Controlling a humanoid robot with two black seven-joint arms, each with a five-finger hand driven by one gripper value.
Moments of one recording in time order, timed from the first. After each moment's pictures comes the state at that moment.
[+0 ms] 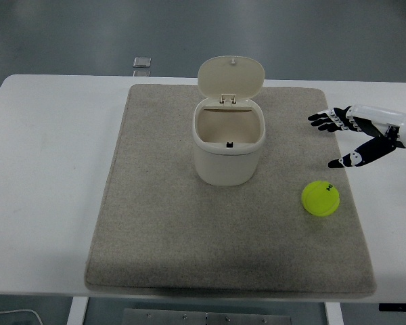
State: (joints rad) left arm 0.05 0.00 -0.28 -0.08 0.18 -0.10 -0.01; right arm 0.83 -0.88 0.52 1.36 -1.01 0.44 0.14
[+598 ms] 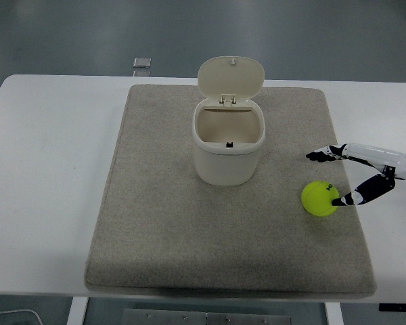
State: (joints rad) left arm 0.05 0.00 -0.28 -0.08 0.18 -0.10 -0.01; right arm 0.69 -0.92 0.52 1.44 -1.22 0.33 0.25
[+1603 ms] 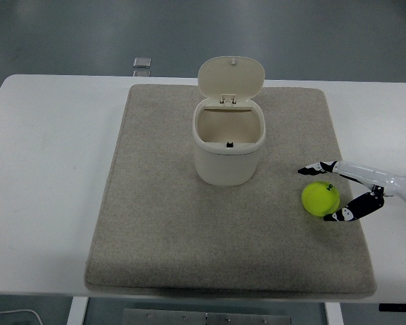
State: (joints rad) left arm 0.05 0.00 -0.28 -0.08 0.18 -0.10 -0.01; right arm 0.61 -0.89 0.52 1.47 -1.33 0.22 0.29
